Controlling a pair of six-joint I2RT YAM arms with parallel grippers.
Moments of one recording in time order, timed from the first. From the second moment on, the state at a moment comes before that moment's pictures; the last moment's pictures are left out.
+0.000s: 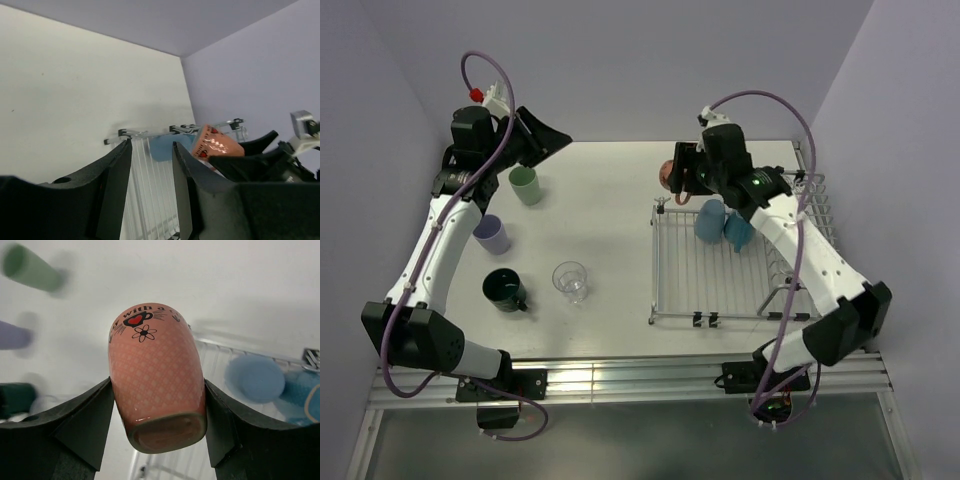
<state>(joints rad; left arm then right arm) -0.16 1.43 1.47 -0.26 0.45 -0.77 0.47 1.39 1.50 -0.63 0.06 0.39</state>
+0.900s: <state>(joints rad) -0.16 1.42 1.48 -0.43 0.41 -0.68 0.48 1.78 1.53 -0.87 0.16 0.27</state>
